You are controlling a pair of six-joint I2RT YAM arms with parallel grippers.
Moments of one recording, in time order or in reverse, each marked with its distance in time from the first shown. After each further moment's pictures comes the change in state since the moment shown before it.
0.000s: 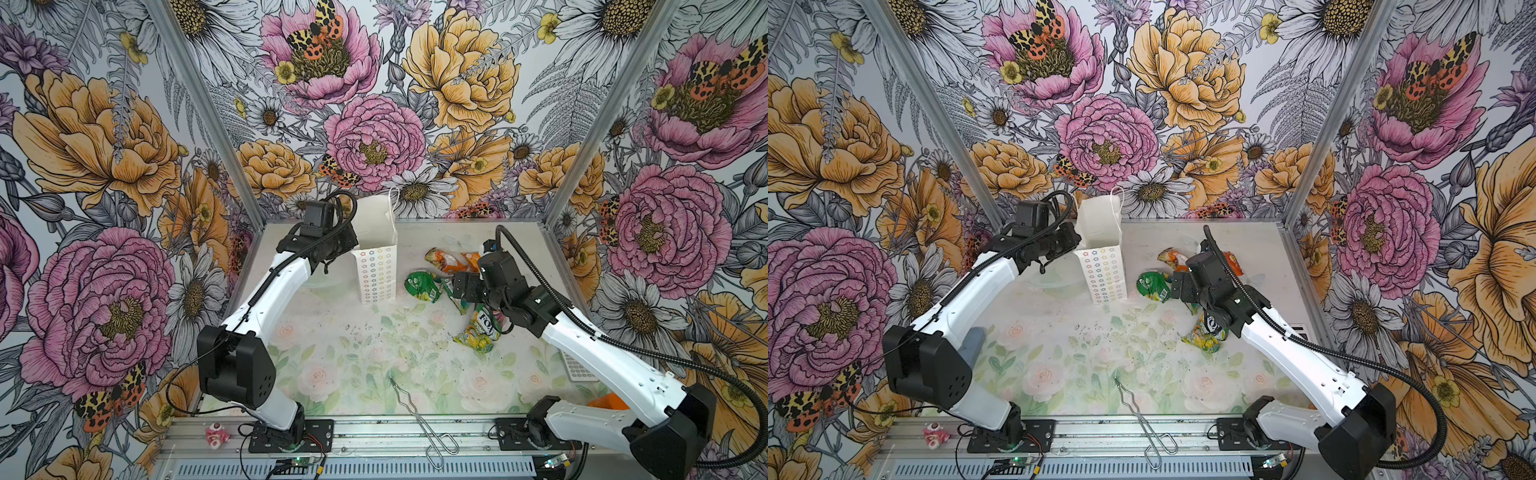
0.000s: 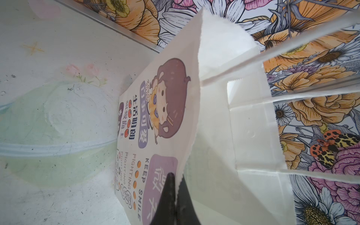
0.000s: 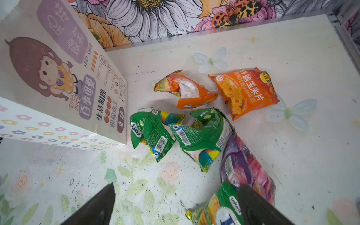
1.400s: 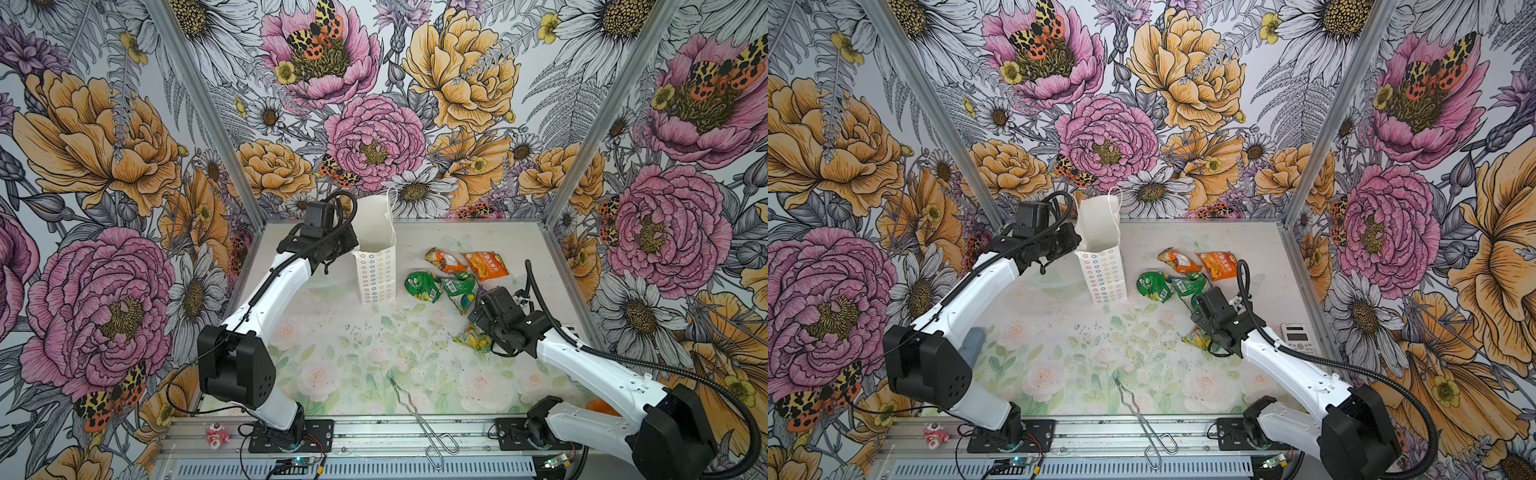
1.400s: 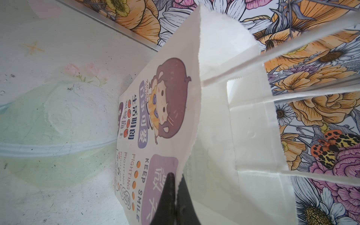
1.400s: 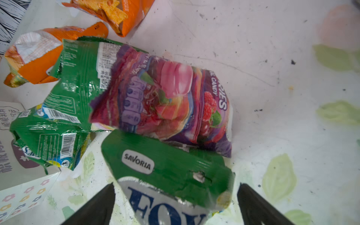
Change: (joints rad) left arm 0.000 0.000 -0.010 0.008 0.000 0.000; right arm -0.069 -0.019 -0.333 -0.029 -0.013 0.611
